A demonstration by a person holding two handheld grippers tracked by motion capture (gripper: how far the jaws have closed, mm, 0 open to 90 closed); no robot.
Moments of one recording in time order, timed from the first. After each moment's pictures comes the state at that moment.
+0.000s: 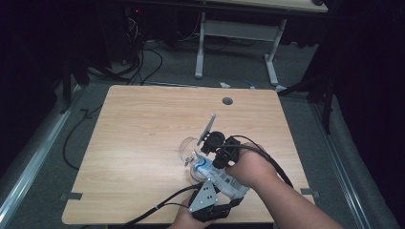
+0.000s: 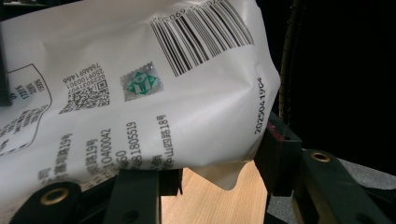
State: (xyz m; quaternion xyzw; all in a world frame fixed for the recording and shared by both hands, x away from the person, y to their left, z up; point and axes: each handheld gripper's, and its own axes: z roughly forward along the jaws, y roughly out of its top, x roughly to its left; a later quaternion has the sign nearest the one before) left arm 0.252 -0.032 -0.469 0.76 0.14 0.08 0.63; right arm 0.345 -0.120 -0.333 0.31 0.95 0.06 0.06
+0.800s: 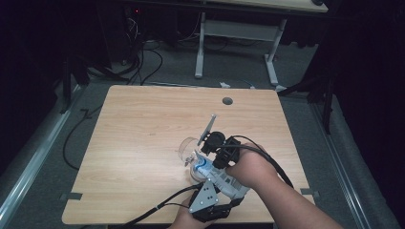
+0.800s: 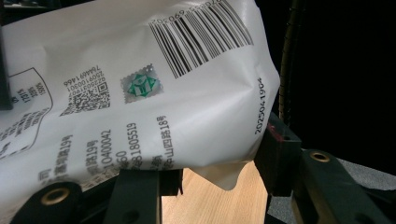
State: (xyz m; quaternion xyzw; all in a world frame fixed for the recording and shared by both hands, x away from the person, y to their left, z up) left arm 0.252 -0.032 -0.468 0.75 0.14 0.08 0.64; right arm 0.345 -0.120 -0.333 0.31 0.95 0.06 0.06
